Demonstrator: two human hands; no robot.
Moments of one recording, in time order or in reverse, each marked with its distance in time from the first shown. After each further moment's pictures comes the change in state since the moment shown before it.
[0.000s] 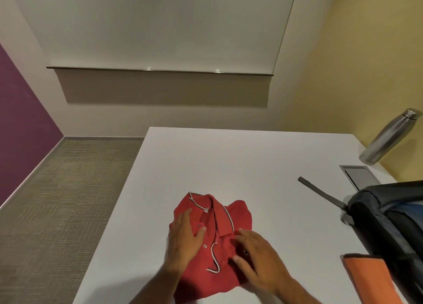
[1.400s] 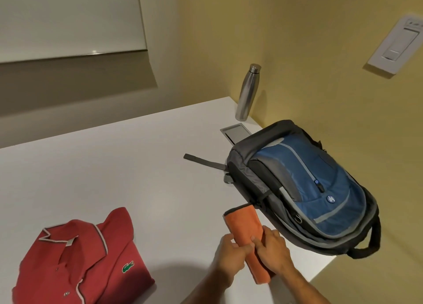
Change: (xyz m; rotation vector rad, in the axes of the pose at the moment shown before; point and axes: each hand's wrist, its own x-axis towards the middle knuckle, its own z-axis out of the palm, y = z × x) left_hand -0.154 0.249 0.283 -0.467 -1.011 -0.351; right_hand -0.206 0.218 -0.076 0.148 -0.011 1.225
